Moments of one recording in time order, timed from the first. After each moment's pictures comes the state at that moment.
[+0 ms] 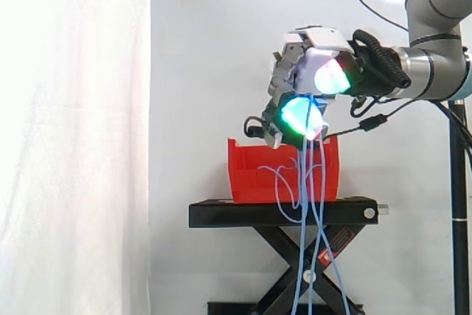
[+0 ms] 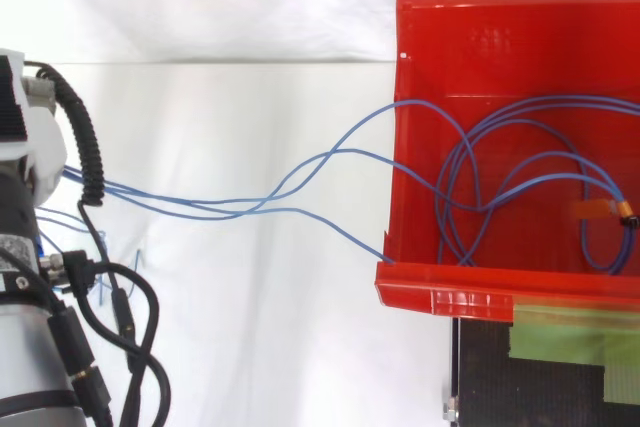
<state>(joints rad) -0.02 -2.21 -0.95 -3.16 -1.98 -0.89</state>
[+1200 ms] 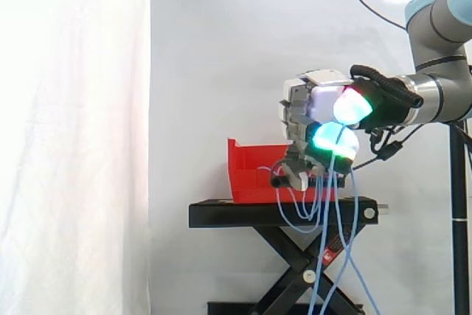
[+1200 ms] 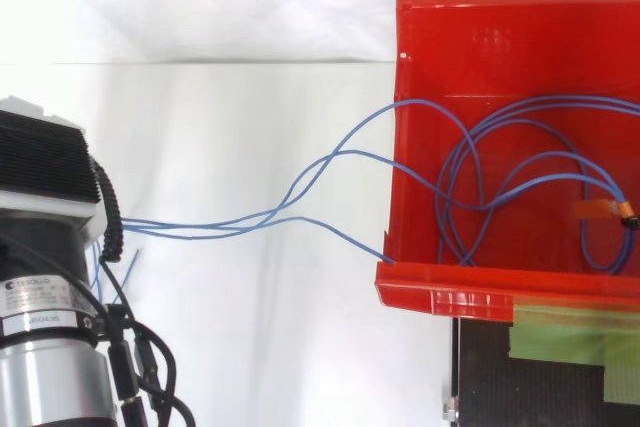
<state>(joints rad) -0.02 -2.21 -1.03 -3.18 -1.95 -0.61</state>
